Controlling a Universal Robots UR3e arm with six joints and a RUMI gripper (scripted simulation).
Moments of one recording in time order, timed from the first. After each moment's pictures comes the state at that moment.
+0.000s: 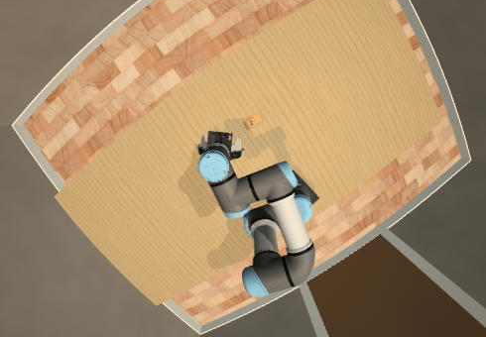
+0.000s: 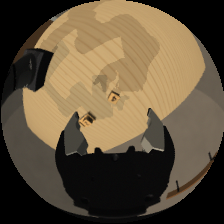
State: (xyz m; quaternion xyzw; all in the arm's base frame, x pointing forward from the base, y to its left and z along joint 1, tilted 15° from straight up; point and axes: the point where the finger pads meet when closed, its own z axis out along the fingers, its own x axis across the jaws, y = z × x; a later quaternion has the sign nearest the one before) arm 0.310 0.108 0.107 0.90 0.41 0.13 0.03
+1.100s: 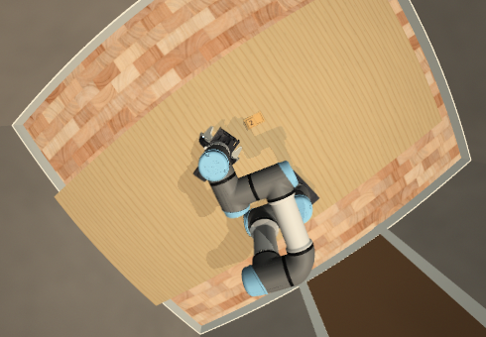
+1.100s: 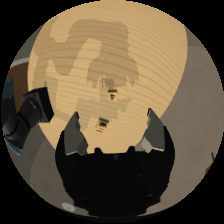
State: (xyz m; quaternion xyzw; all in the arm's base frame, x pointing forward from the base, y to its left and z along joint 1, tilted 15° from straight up) arm 0.317 0.107 0.111 0.98 0.17 0.13 0.00
